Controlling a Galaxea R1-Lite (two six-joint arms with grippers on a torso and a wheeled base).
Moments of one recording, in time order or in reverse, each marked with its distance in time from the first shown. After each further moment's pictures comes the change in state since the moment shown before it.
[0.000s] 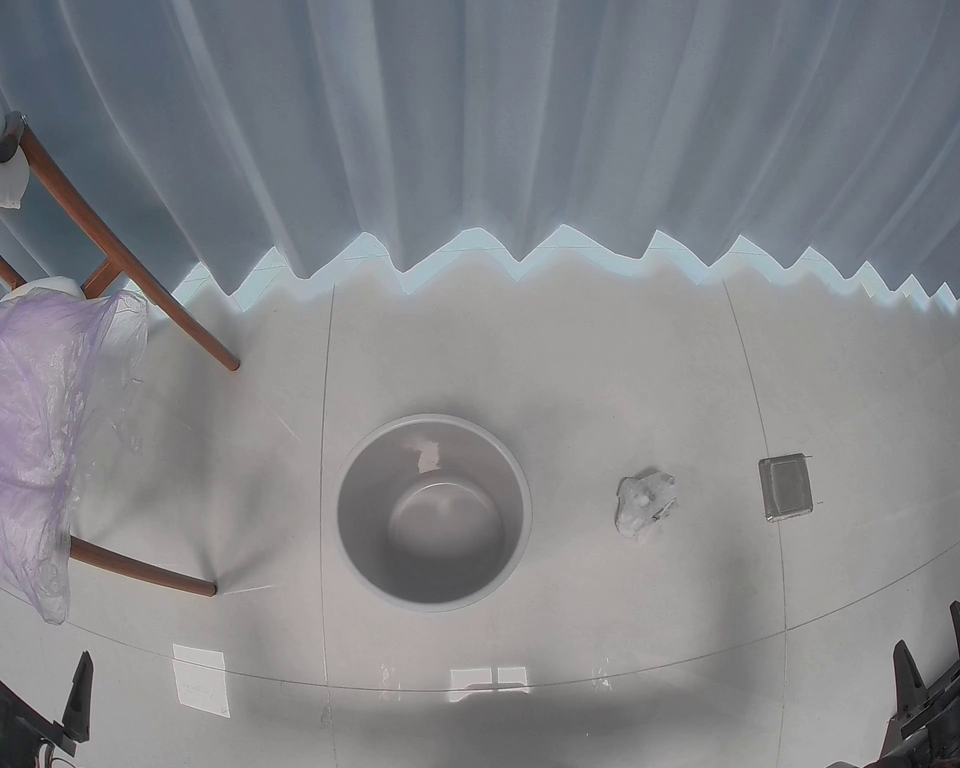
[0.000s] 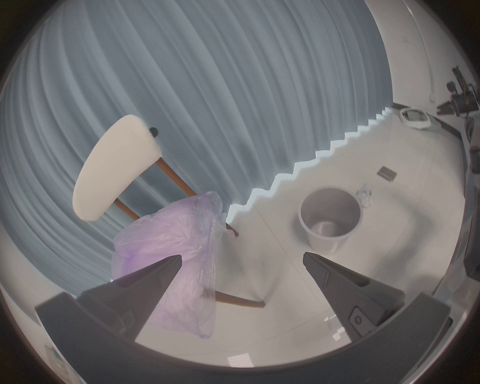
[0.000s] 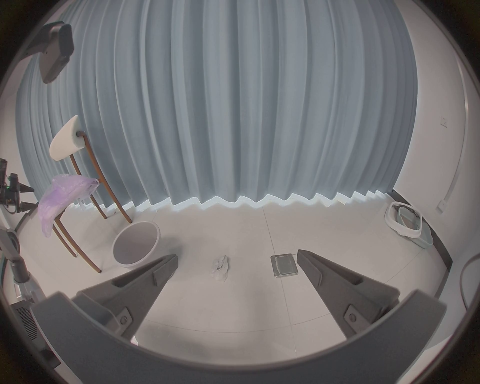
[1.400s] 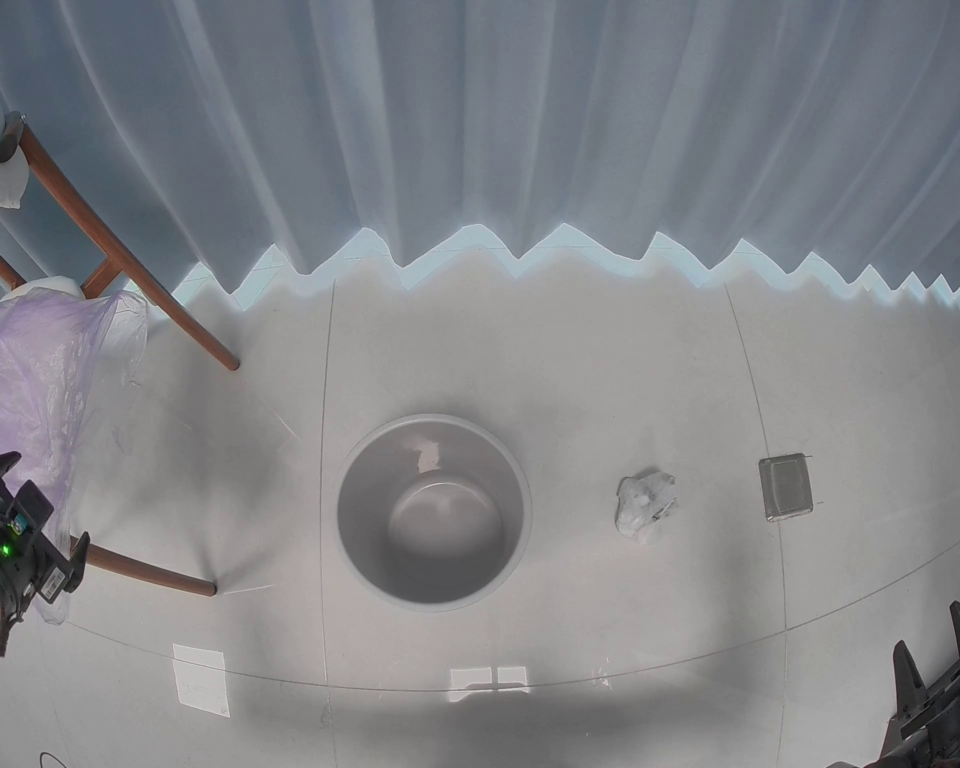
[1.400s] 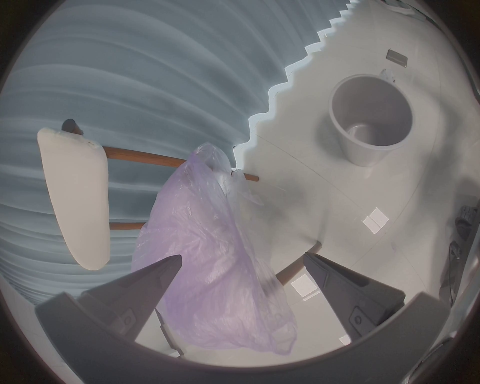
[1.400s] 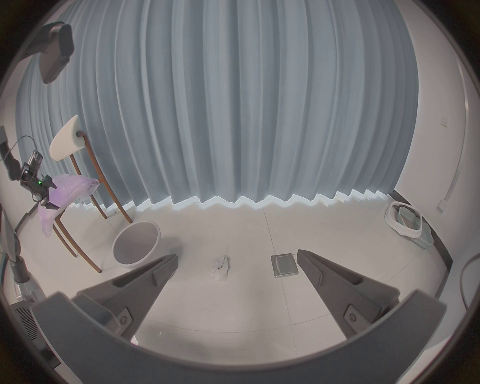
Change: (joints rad) left arm 0.112 0.810 -0.159 -0.356 0.251 0.448; right arm 0.000 0.000 0.000 0.000 0.001 0.000
